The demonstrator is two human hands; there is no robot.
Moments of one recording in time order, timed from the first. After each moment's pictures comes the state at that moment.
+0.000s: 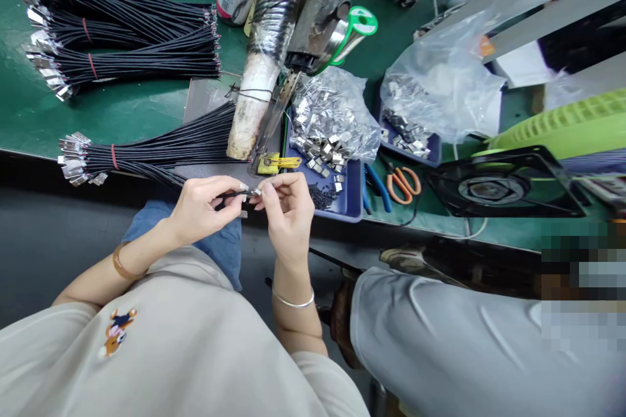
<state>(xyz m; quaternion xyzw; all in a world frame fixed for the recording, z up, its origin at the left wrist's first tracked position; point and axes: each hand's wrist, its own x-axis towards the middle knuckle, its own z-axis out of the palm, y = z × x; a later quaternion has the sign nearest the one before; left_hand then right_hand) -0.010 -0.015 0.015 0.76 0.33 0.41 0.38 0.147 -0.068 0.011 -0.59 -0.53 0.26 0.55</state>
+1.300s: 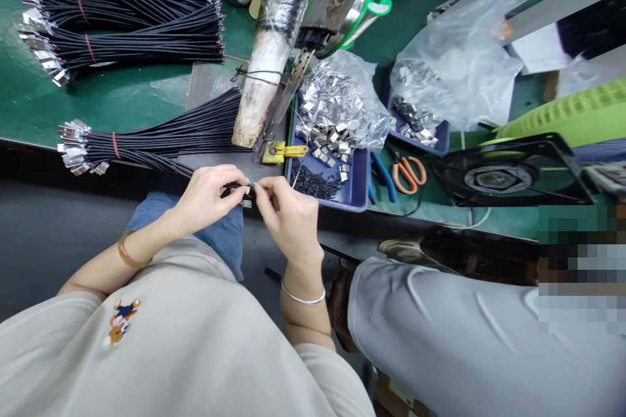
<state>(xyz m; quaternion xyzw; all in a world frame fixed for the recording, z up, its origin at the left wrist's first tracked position) -0.010 -0.010 0.006 0.79 0.33 0.33 0.40 0.159 -0.080 0.015 -0.61 -0.73 -0.02 0.30</state>
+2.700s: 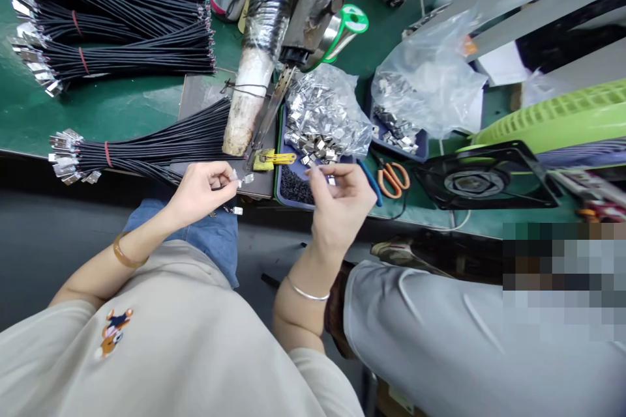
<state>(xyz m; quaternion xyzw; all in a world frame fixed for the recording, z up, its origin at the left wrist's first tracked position) -0.001 0.002 0.007 0.65 0.38 0.33 0.56 0.208 -0.064 0.010 -0.71 -0.46 0.09 0.53</state>
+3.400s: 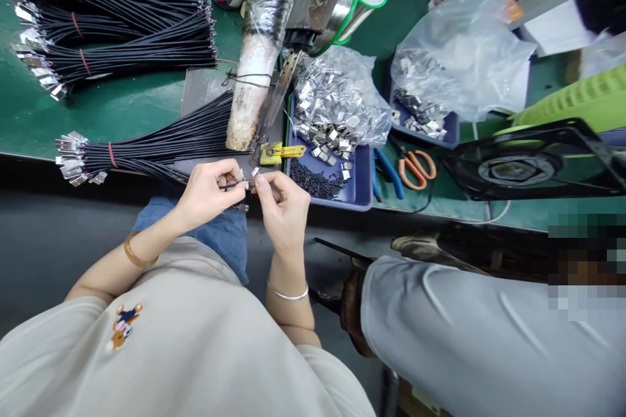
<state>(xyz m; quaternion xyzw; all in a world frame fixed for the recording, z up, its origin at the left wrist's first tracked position) 0.003 -0.002 0.003 0.68 0.39 0.32 0.52 0.144 -0.069 0.004 -0.67 -0.54 0.23 0.46</state>
